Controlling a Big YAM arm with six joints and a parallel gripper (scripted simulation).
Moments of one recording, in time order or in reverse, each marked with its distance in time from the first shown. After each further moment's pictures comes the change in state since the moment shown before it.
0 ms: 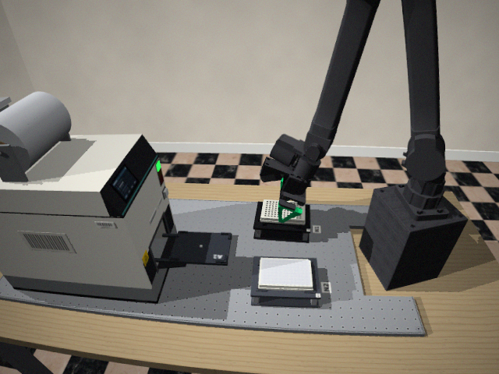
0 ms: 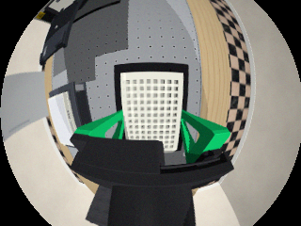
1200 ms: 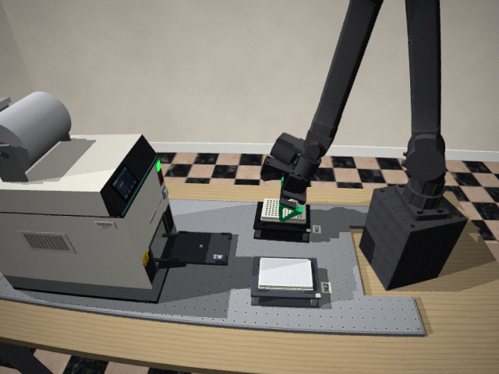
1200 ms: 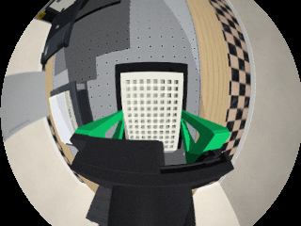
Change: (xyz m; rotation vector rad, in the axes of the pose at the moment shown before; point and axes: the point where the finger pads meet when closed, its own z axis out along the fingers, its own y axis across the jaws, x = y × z) arm 0.000 0.000 -0.005 0.000 0.005 0.001
